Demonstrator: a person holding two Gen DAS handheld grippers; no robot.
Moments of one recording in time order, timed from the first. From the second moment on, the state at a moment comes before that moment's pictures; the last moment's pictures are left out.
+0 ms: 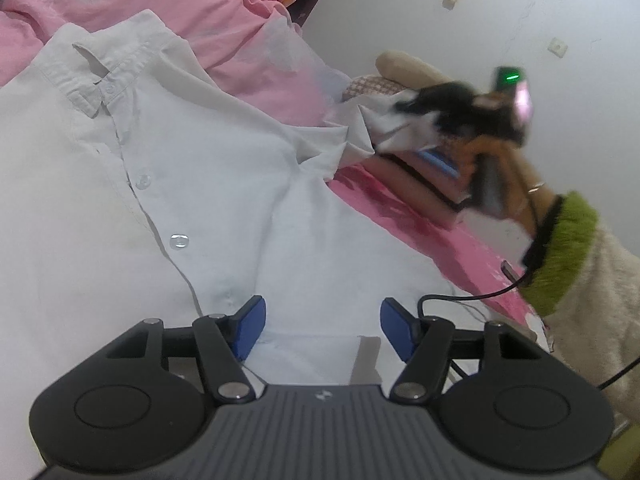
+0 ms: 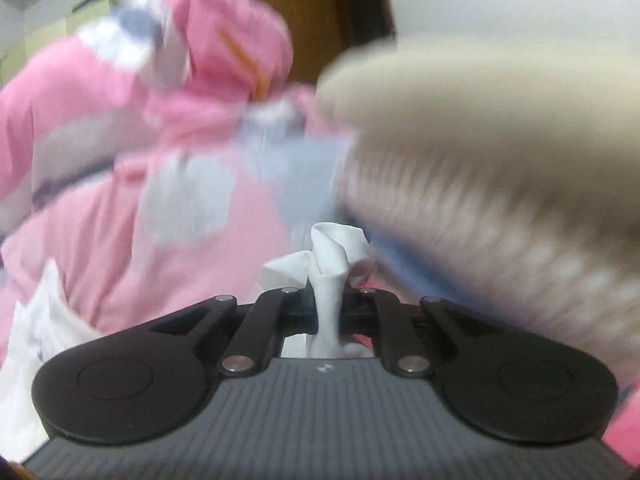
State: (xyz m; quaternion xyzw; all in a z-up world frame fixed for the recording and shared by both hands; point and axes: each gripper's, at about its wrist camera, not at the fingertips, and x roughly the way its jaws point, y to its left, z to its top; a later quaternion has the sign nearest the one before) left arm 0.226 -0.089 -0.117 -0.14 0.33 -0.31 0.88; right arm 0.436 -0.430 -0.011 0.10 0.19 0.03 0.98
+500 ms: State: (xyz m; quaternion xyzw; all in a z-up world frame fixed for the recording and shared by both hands) left arm 0.348 -0.115 -0.037 -0.01 0.31 -0.17 0.94; right arm 0.354 -0.487 0.008 0.14 0.13 -0.01 0.98
